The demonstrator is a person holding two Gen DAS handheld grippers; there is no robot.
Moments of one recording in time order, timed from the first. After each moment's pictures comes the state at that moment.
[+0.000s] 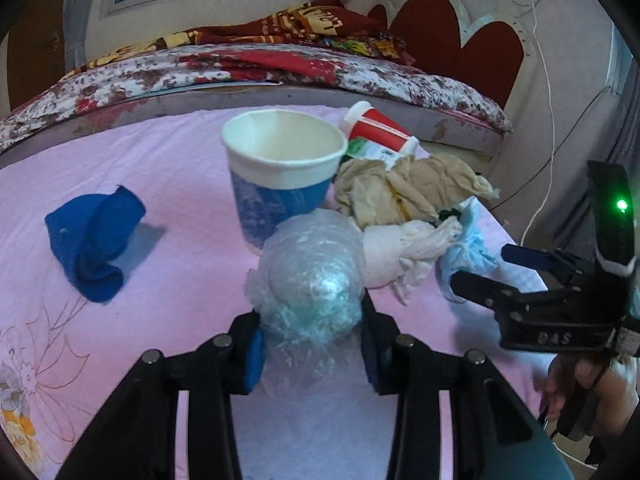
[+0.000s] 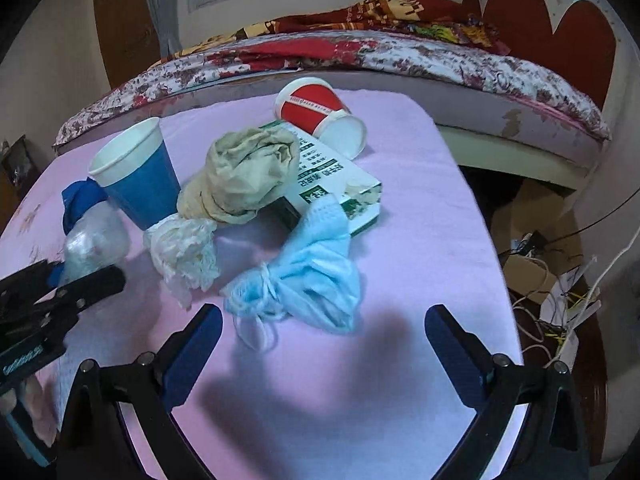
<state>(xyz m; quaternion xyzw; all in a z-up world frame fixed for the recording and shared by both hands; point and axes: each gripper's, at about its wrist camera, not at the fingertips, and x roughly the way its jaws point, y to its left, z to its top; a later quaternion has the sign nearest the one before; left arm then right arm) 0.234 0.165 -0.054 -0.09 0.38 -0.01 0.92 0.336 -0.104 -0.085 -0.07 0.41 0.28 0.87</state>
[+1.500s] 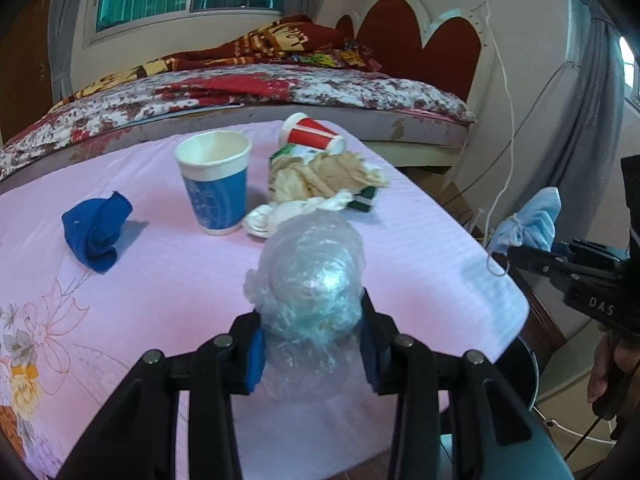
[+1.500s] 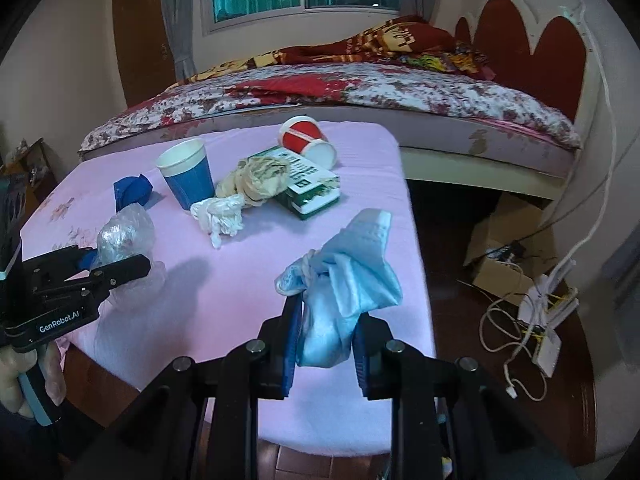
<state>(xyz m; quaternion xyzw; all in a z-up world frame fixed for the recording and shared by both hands) 0.181 0.113 -0.027 -0.05 0.35 -0.04 0.93 0.240 -0.216 -0.034 -0.06 0.35 0.28 0.89</state>
